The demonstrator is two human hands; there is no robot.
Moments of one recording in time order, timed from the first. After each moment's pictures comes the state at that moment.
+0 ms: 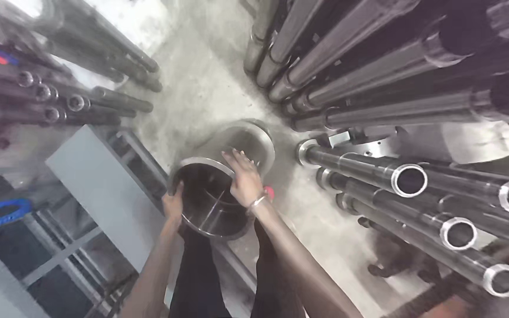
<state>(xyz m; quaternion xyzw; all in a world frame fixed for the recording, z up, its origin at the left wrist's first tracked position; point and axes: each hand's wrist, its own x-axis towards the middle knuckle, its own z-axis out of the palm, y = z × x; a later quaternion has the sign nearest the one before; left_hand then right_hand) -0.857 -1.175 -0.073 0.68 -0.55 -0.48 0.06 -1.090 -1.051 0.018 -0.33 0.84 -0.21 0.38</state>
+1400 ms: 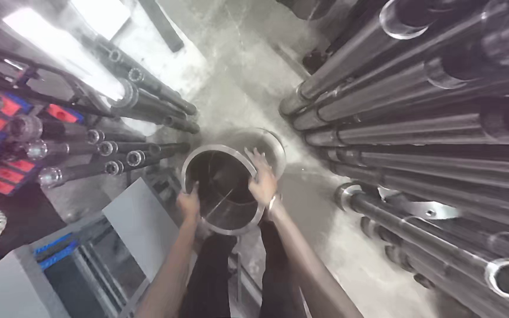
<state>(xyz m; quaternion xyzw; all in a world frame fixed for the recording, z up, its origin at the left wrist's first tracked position) -0.974 -1.472 -0.067 0.74 -0.57 -0.34 -0.02 -1.187 -1.334 0.003 -0.23 0.84 -0.33 0.37</state>
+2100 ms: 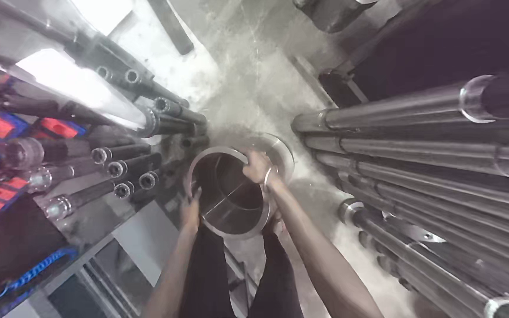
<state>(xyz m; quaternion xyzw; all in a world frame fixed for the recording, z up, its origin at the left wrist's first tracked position) -0.988 -1.628 -0.060 0.75 -0.44 -0.49 -0.08 -1.280 -1.576 0.019 -0.32 0.78 -0.11 0.53</state>
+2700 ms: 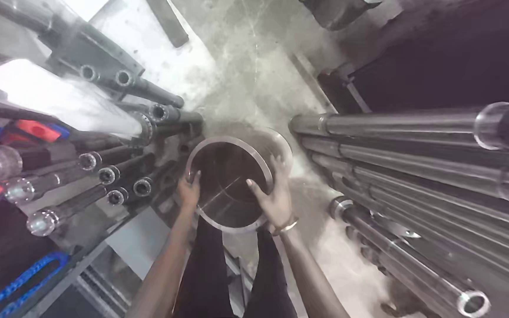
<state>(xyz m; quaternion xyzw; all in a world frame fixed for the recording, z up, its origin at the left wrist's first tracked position) -1.044 -1.702 -0.096 0.66 -0.61 -0.44 -0.07 -1.235 -1.532 0.015 -0.17 0.90 -0.30 0.27</state>
